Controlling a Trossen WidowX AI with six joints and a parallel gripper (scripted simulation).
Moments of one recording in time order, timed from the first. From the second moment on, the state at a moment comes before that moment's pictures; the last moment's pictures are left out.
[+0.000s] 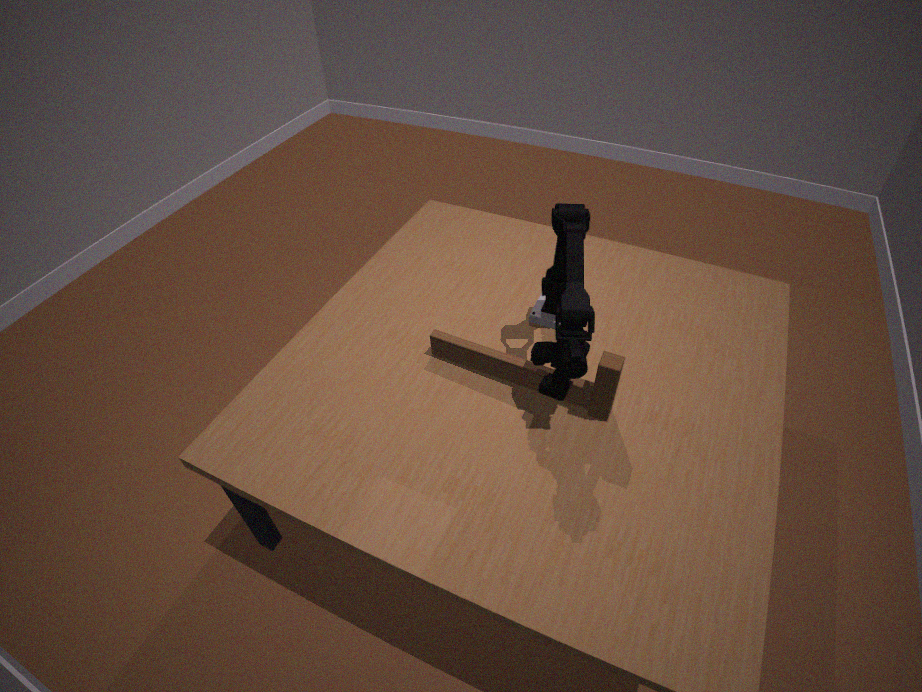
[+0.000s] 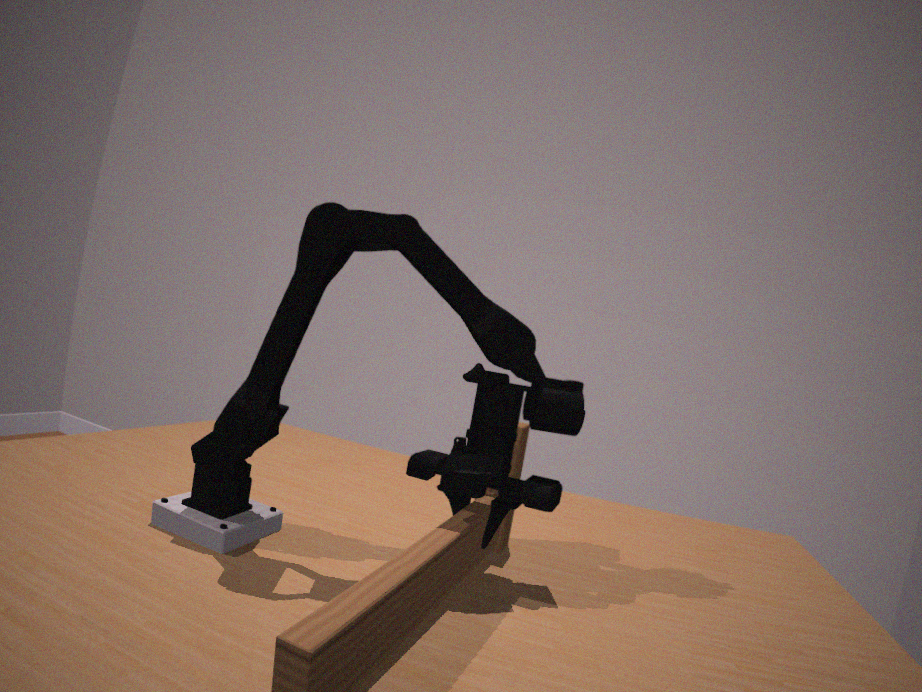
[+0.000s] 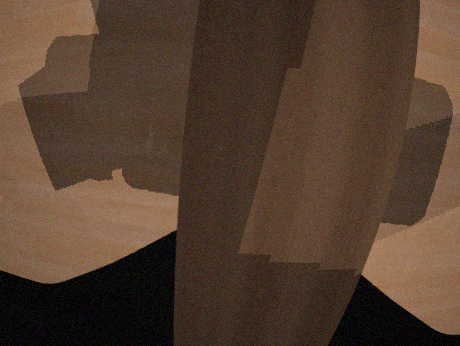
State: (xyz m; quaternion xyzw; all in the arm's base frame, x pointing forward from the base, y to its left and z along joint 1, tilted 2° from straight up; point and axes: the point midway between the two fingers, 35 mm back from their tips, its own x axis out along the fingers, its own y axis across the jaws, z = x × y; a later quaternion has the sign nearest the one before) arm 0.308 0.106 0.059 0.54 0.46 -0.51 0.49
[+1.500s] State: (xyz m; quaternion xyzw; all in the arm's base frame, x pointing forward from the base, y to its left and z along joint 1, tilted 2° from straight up) arm 0.306 0.076 0.100 0.55 0.46 -0.50 0.49
